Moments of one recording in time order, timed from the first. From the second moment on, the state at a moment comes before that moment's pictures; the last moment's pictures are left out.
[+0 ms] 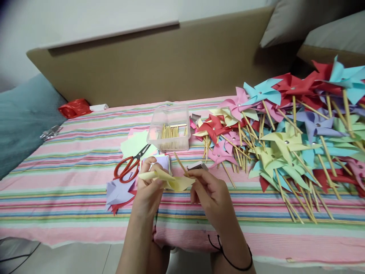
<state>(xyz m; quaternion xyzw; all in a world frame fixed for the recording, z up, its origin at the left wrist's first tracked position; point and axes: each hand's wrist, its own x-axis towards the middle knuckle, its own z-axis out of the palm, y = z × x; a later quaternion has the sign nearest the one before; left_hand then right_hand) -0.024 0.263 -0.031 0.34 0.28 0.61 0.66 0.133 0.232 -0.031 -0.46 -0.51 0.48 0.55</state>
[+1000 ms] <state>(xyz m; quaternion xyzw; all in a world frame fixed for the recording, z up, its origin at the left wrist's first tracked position) -0.023 0.263 -0.035 0.32 0.19 0.66 0.65 0.127 0.227 -0.018 -0.42 -0.66 0.38 0.50</state>
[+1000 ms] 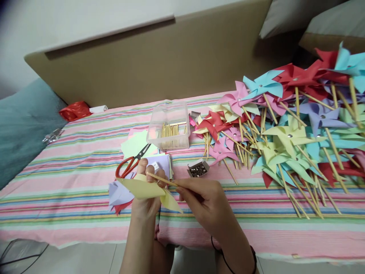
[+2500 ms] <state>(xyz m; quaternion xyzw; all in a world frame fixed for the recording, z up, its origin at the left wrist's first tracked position) -0.025 0.260 -0.027 0.32 0.23 0.65 0.65 0.124 0.225 -0.012 -0.42 -0.68 0.27 0.54</state>
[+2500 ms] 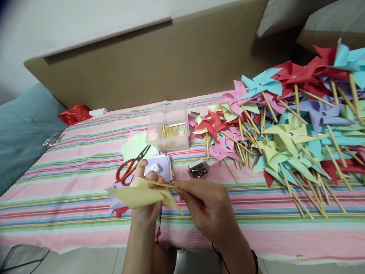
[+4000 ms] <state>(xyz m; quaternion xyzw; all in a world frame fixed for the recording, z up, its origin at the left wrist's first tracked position) -0.032 0.254 -0.034 0.33 0.27 0.65 0.63 0.126 0.225 -0.013 -0.41 -0.71 0.28 0.50</state>
